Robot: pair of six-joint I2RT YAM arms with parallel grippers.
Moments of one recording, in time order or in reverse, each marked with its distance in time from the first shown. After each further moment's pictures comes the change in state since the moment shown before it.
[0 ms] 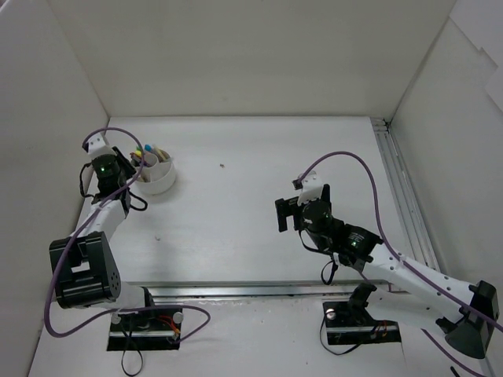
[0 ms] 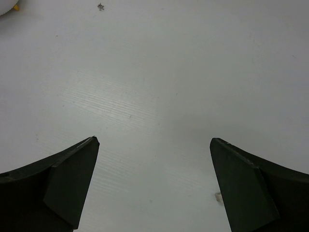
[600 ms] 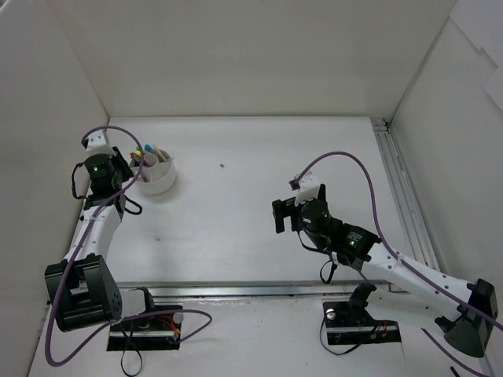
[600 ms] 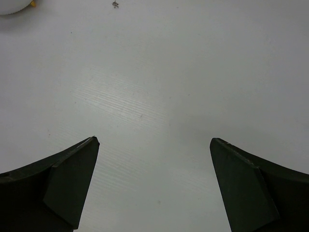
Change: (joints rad) left arm 0.010 -0.143 0.030 -0.215 0.098 0.135; right arm 0.001 0.013 0.000 0.023 -0.055 0.000
